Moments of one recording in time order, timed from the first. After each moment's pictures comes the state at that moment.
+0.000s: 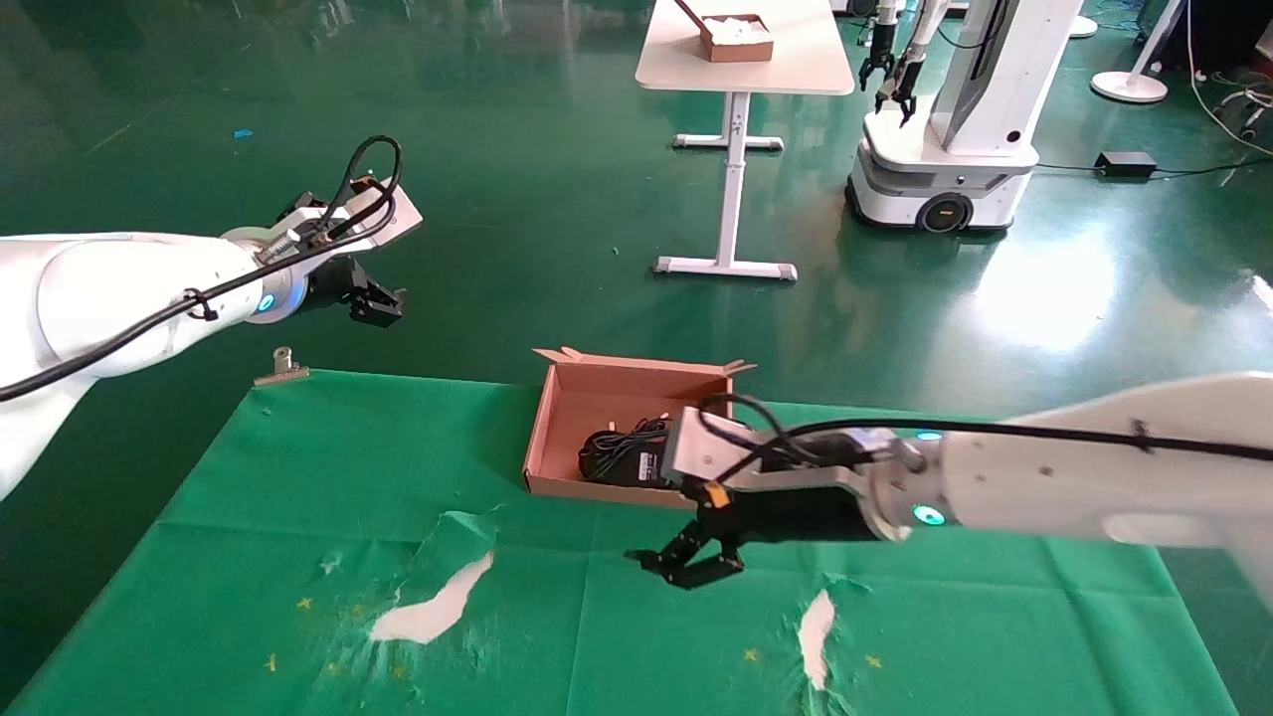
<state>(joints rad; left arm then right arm) -1.88 1.31 1.28 -0.23 1.90 0.42 -0.59 1.52 -1.09 -0.79 0.86 -1.42 -1.09 0.07</state>
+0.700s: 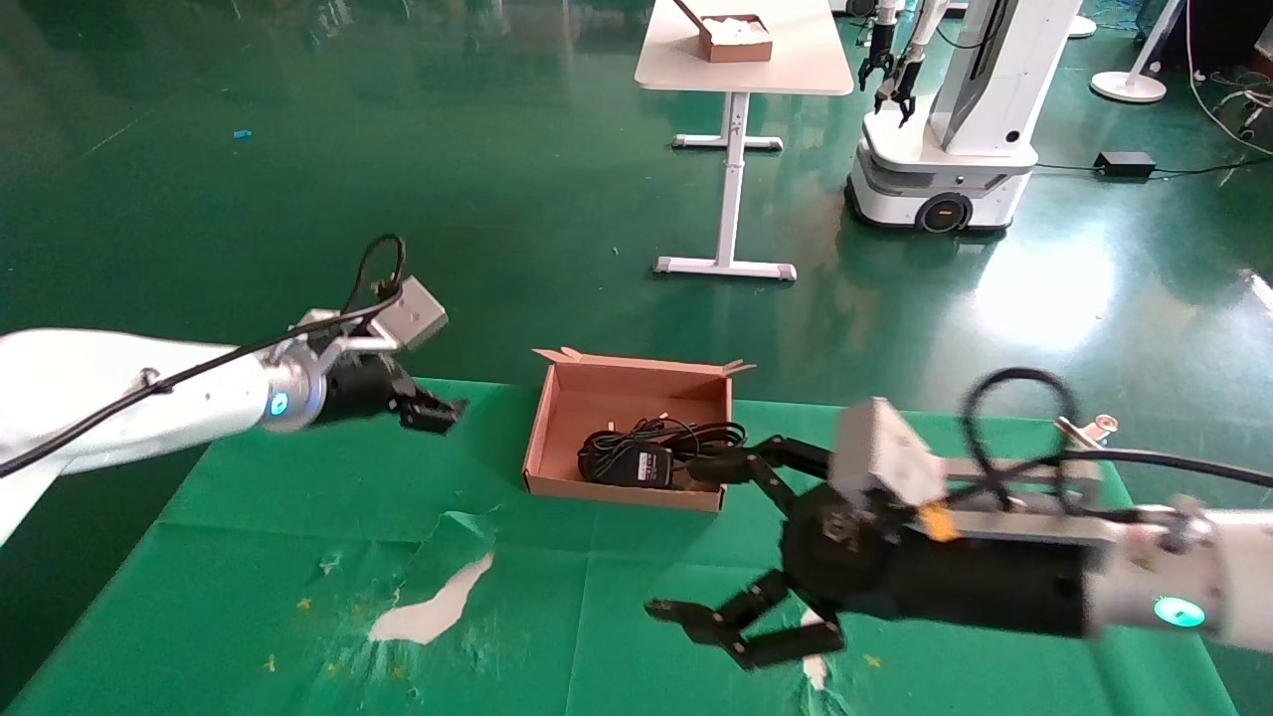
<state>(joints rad) -1.71 1.16 1.07 -0.45 1.66 0.64 -0.50 1.27 -0.82 -0.50 1.10 -1.03 -1.32 0.14</state>
